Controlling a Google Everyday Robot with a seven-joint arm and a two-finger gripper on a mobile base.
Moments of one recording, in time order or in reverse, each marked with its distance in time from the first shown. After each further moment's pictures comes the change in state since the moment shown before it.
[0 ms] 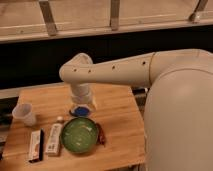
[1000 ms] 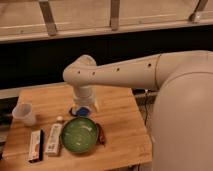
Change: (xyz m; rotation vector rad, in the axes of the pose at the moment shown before) arm 0.010 -0.011 0.003 -0.035 -0.009 0.022
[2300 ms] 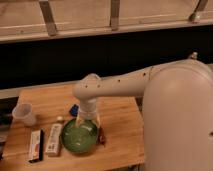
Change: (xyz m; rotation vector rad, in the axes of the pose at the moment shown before) arm 0.029 -0.009 0.095 -0.034 0.152 0.039
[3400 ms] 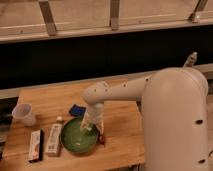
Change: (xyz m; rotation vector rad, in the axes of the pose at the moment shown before) arm -0.001 -0.016 0.044 -0.079 0.083 0.082
